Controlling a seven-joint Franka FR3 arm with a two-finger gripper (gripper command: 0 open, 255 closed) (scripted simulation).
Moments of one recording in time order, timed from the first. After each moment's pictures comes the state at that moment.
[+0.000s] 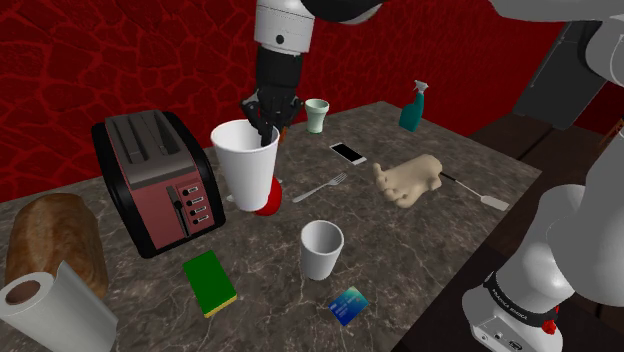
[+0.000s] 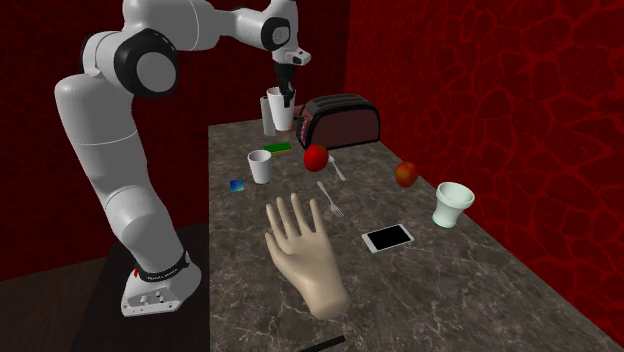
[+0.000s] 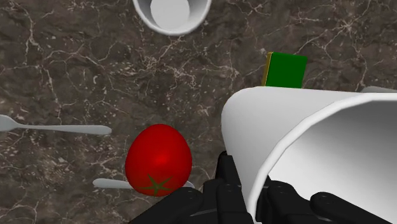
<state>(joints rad) 0.45 0.10 0.20 -1.63 0.11 1.81 0.52</state>
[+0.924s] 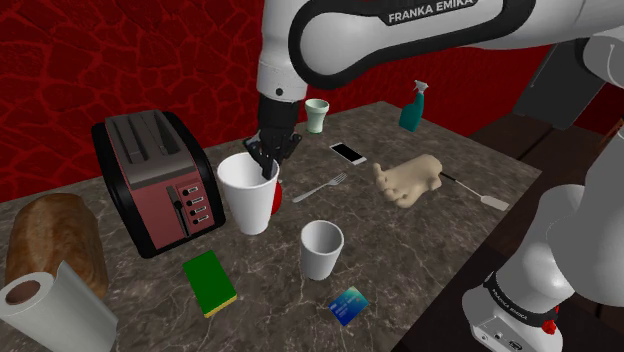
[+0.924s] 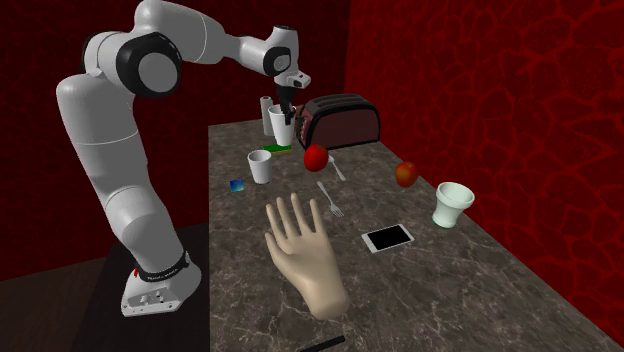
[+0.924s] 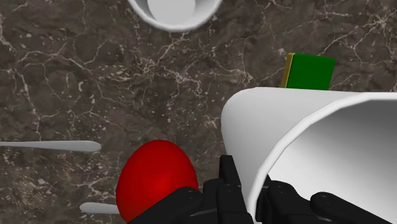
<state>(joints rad) 0.45 0.11 0.20 -1.81 0.11 2.00 0.50</state>
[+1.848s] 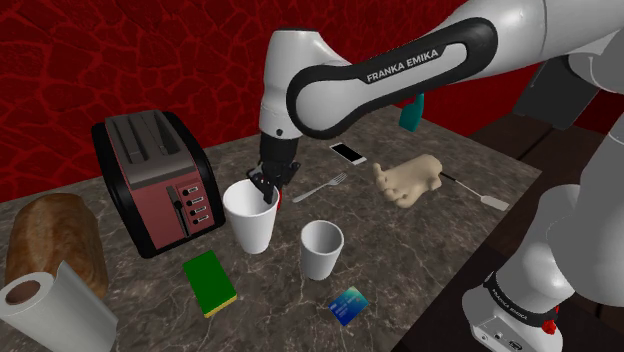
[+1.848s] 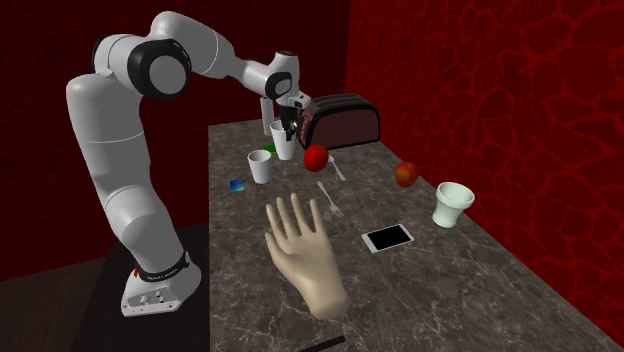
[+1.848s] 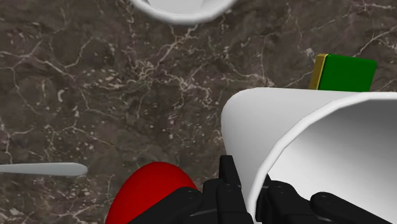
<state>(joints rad) 0.45 0.16 0.20 -1.94 0.12 2.18 0.48</state>
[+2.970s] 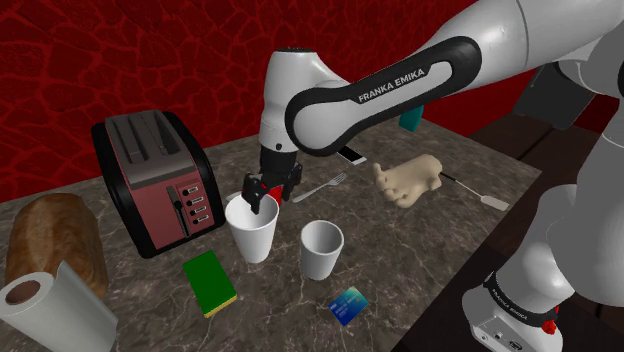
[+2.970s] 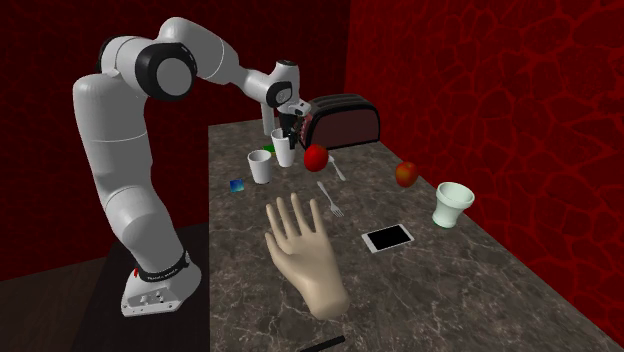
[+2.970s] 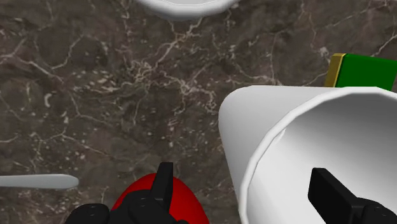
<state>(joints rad) 0.46 0.19 0.20 -1.97 0.11 2.25 0.48</state>
